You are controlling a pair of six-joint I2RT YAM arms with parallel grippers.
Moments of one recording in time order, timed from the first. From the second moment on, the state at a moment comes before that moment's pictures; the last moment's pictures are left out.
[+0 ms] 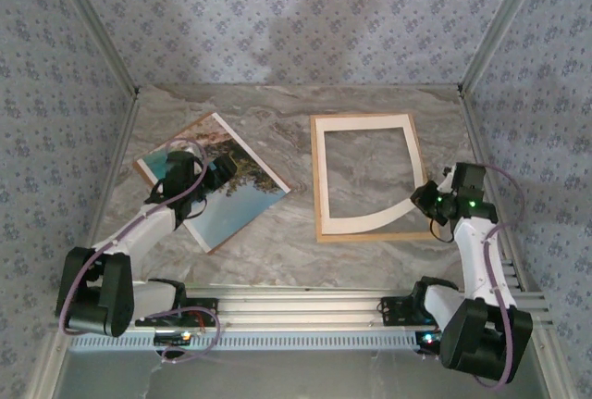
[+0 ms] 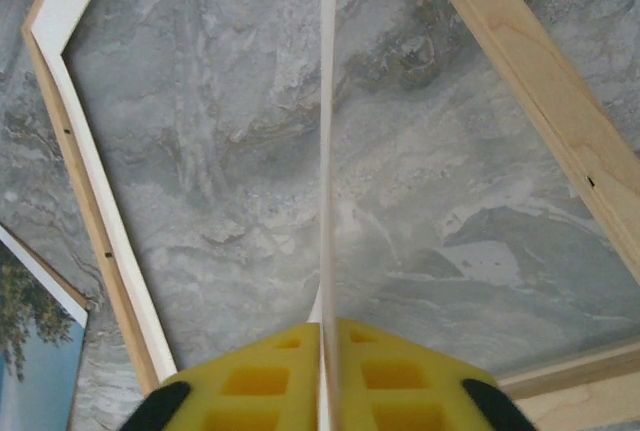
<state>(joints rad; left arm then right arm) -0.20 1.23 0.58 0.02 0.19 -0.79 -0.24 0.98 0.66 -0.65 -0.38 0.48</state>
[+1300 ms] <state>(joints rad) -0.21 1.31 0.59 0.03 0.19 -0.78 -0.27 1.11 0.58 -0.54 -0.25 0.43</state>
